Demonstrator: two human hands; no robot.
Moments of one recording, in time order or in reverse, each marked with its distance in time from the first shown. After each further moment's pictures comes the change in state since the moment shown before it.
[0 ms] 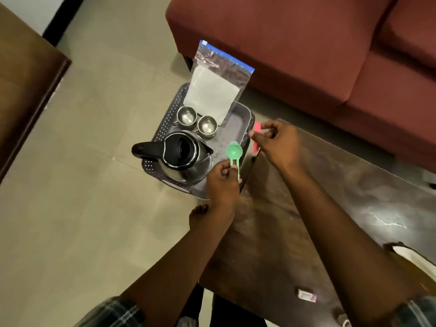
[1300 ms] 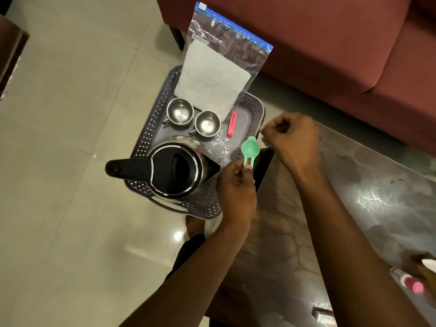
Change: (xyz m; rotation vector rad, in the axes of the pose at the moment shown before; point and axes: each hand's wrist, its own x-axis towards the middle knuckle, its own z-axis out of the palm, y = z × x) left_hand 0.055 -0.028 0.026 0.008 -0.047 0.032; right_hand 0.052 0.022 0.040 -0.152 0.039 -0.001
